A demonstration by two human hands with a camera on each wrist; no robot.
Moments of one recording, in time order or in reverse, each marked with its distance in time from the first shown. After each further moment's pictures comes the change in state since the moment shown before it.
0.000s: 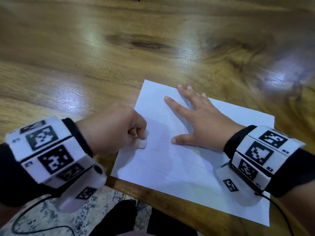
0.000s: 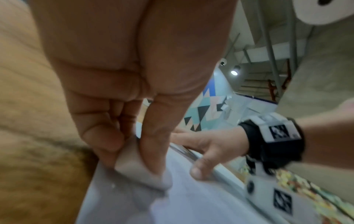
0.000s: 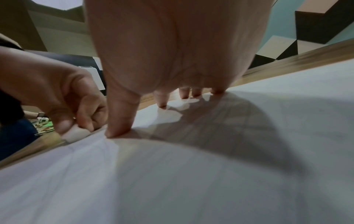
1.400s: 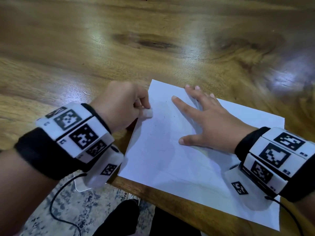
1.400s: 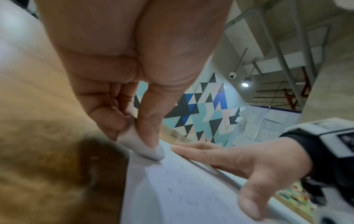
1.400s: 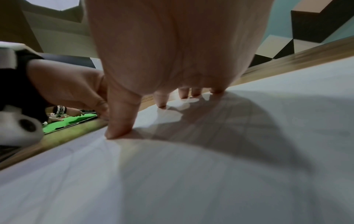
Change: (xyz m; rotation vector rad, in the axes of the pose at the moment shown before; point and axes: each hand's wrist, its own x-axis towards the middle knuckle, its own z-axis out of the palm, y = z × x) left_hand 0.019 -0.011 -0.011 -0.139 0.361 -0.069; right_hand 0.001 -0.001 0.000 0.017 -0.016 0.013
